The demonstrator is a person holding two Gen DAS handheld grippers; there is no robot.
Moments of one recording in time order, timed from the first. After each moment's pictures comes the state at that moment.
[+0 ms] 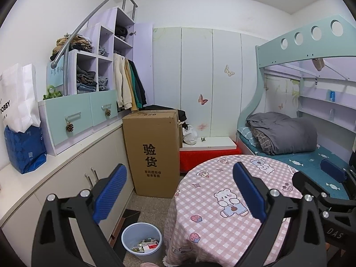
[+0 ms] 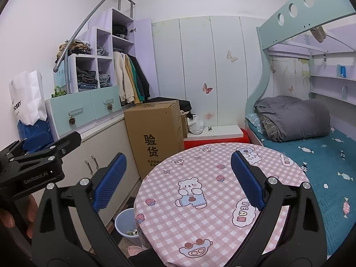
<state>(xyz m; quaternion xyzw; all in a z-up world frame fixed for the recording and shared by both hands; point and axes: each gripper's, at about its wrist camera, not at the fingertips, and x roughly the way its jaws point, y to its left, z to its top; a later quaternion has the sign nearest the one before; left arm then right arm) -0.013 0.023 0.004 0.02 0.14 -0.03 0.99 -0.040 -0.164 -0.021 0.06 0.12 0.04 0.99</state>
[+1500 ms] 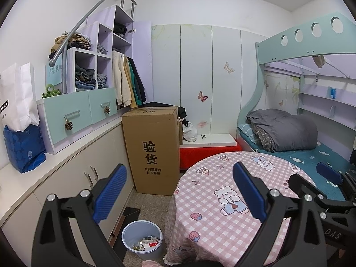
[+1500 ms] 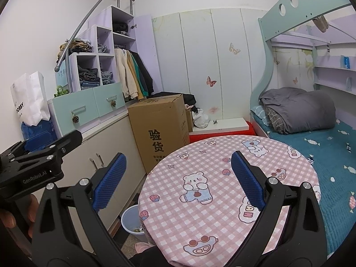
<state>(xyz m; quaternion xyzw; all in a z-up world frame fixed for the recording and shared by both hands) -0.010 0.015 0.001 0.03 0.15 -0.03 0.99 -0.031 -0.168 -0.029 0.08 0.14 0.06 0.99</state>
